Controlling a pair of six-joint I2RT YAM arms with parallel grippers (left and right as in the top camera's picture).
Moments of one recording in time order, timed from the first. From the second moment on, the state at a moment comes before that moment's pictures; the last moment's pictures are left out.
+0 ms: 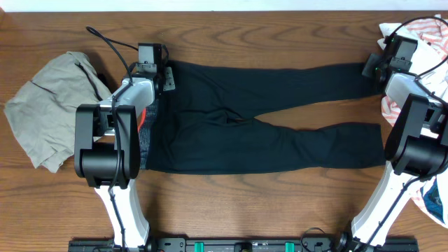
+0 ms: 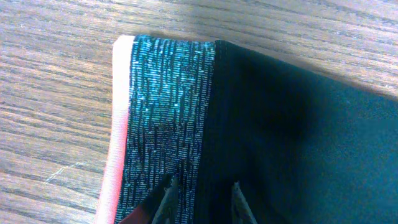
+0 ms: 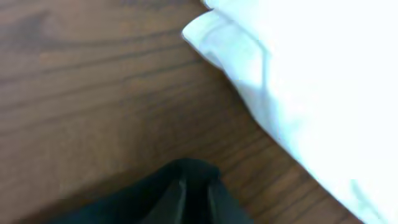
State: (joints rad) left arm -0.05 2.12 1.33 -0.21 -0.09 -0.20; right arm -0.29 2.25 1.49 -0.03 0.04 0.12
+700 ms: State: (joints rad) left arm -0.06 2.12 1.33 -0.21 -0.09 -0.20; right arm -0.29 2.21 1.49 -0.20 0.03 0.11
